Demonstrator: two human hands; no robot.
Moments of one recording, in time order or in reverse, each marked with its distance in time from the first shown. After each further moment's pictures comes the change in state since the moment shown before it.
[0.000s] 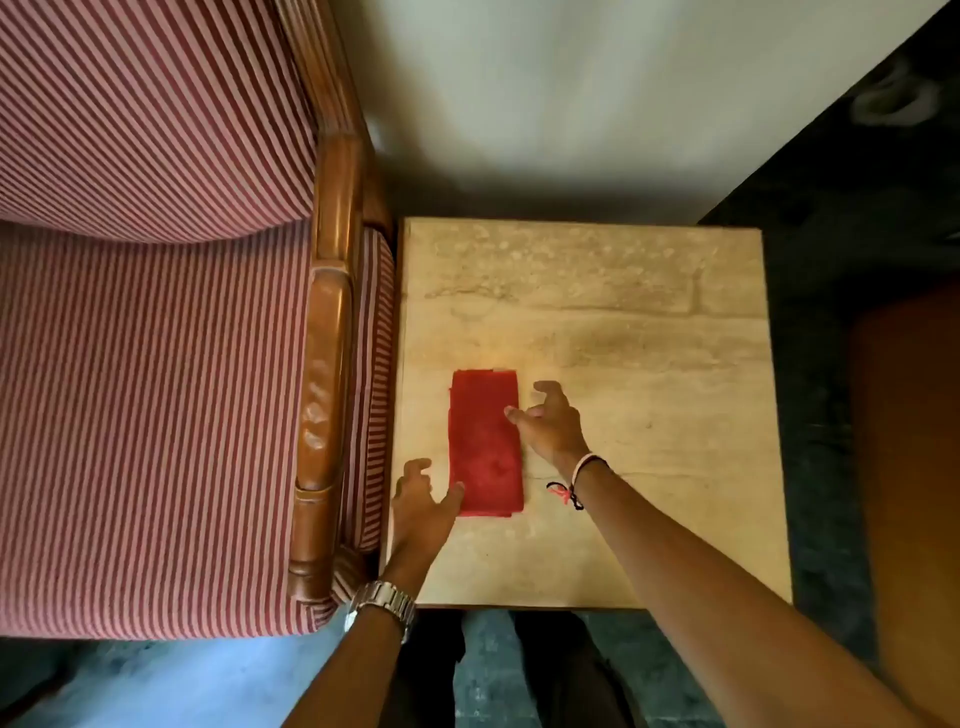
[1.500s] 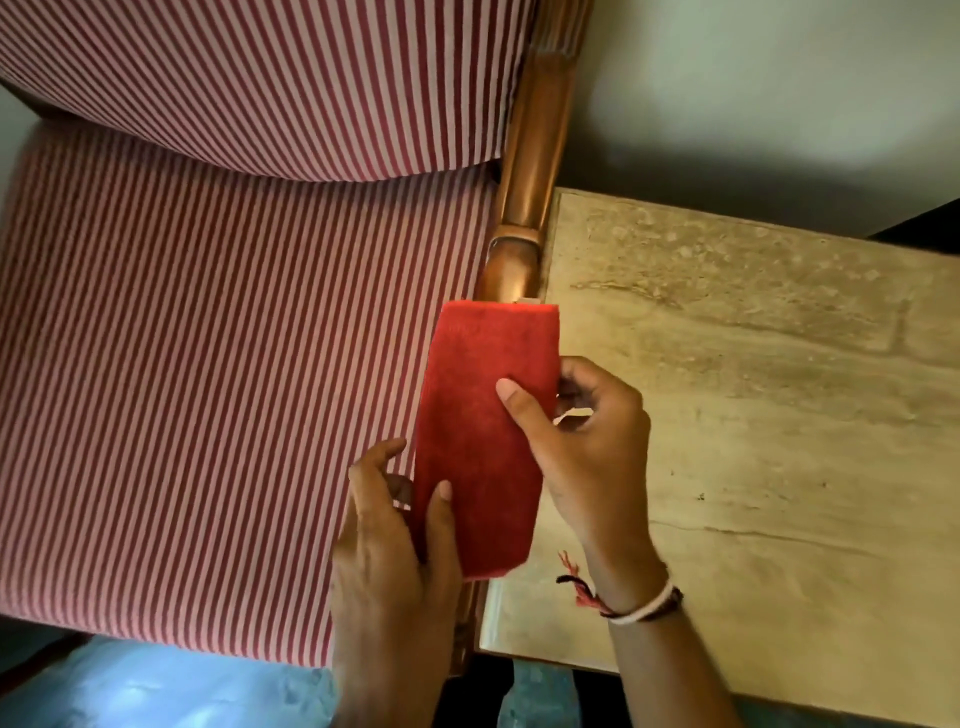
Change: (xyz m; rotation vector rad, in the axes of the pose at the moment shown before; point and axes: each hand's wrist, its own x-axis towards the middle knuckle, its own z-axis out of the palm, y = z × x) left_hand -0.020 0.000 -0.168 0.014 0.358 0.370; right_hand -0.092 -0.129 0.139 0.191 0.199 -0.478
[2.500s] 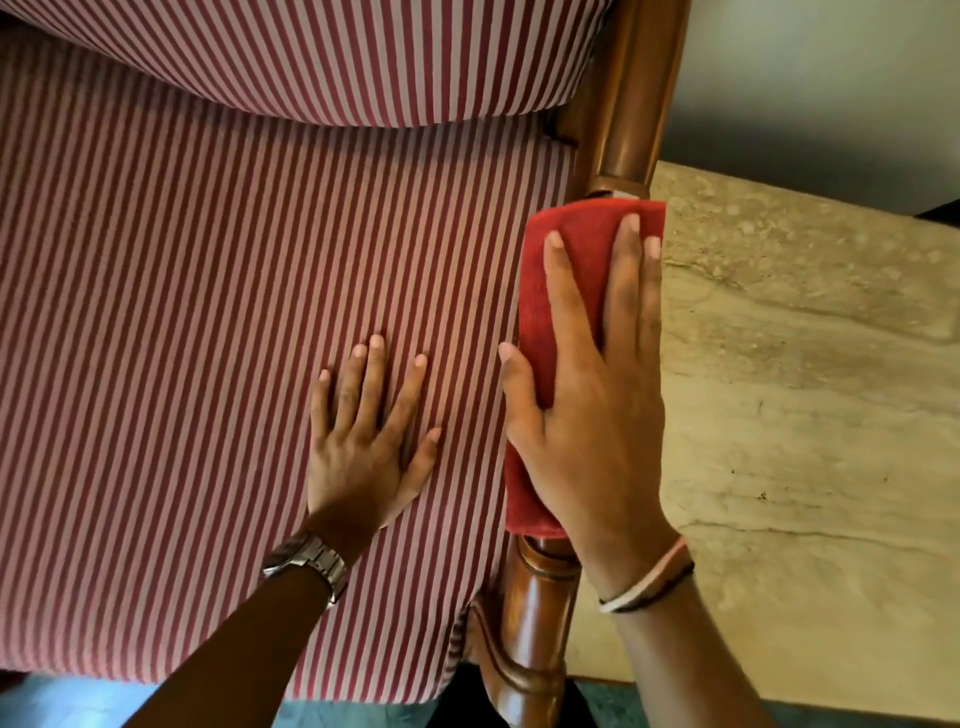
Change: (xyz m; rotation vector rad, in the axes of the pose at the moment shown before) left_hand 0.140 -0.211 0.049 0.821 0.017 0.601; right_hand 0.008 0.018 0.074 -0.814 0.051 -0.408
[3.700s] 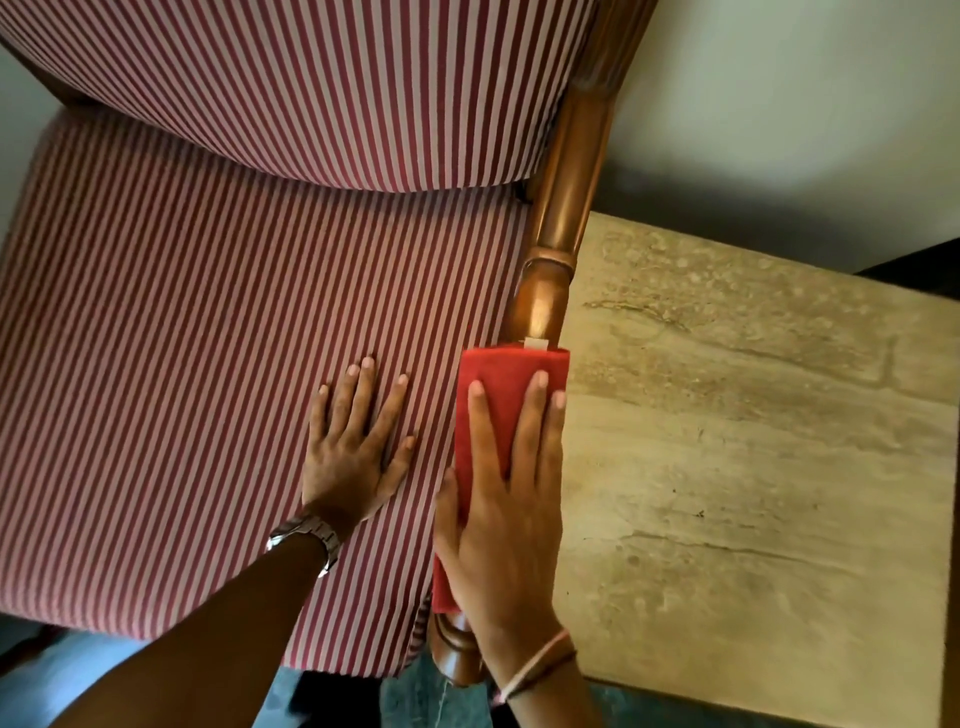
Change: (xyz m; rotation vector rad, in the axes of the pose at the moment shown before) left_hand 0.000 -0.001 0.000 0.016 0.041 -0.014; right_hand -0.072 -0.007 0.002 -0.007 -0.062 0.025
